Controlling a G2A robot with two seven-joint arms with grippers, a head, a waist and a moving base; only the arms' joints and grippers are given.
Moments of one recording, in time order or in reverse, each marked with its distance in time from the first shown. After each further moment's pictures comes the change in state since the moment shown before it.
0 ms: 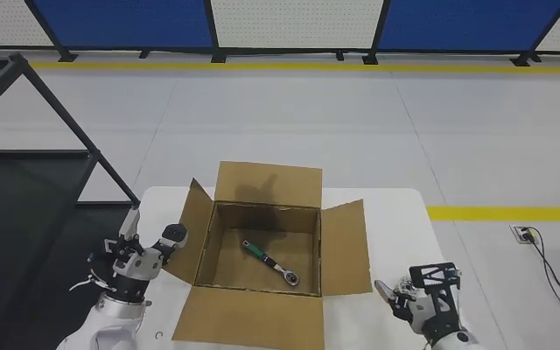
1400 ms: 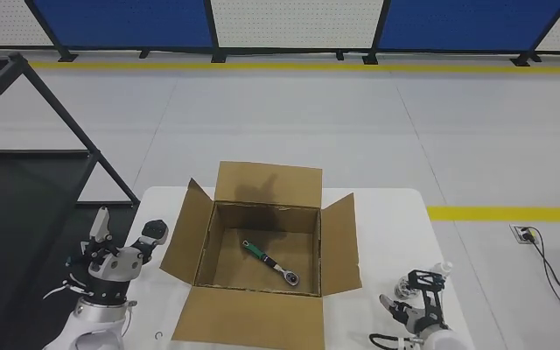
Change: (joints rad) left arm 0.028 0.002 -0.068 -0.035 -0.075 -0.038 0.008; right arm 0.159 -0.002 -0.017 0.456 0.085 0.125 -0.005
